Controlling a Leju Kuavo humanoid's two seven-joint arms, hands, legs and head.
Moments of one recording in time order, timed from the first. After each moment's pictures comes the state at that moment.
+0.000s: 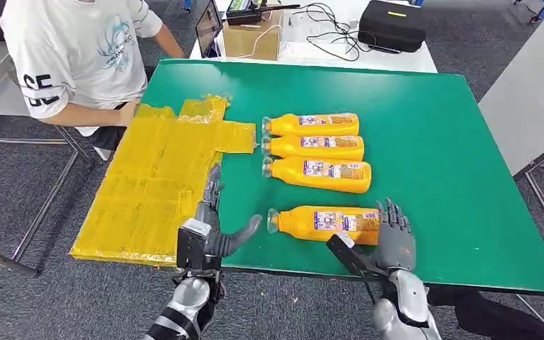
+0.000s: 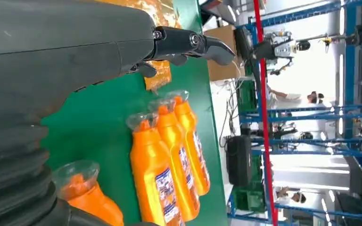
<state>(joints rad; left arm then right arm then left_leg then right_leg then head) -0.18 -0.32 -0.28 -1.07 -0.05 0.37 -0.68 -0.15 0.01 0.06 -1.08 1.19 -0.47 0.04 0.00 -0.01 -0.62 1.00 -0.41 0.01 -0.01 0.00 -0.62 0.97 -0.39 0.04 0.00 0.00</state>
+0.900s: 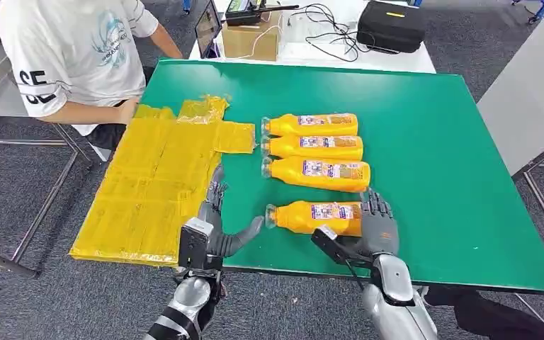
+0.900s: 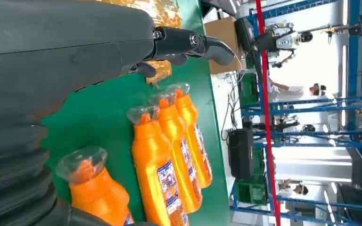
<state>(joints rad) -0.18 -0.32 -0.28 -1.06 -0.06 0.34 -0.66 -0.27 0.02 0.15 -0.92 1.23 -0.37 0.03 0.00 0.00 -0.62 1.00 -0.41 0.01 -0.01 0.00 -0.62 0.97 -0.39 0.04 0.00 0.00</state>
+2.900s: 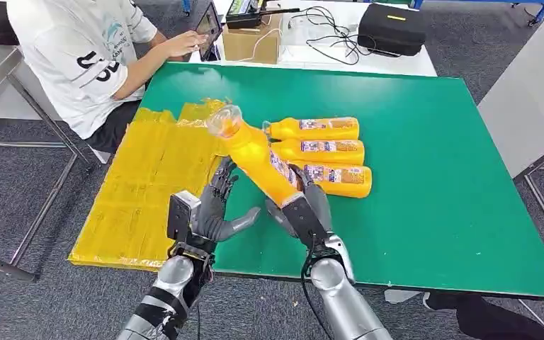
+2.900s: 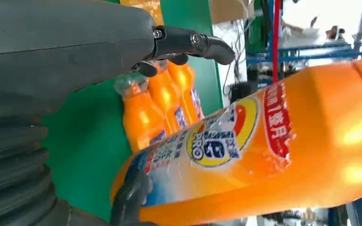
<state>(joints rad) -0.26 -0.27 -0.21 -1.07 0.01 0.02 -0.53 -0.32 0.24 0.31 -1.02 0.35 -0.36 -0.36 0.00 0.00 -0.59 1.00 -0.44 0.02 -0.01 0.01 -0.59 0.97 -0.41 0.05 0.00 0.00</state>
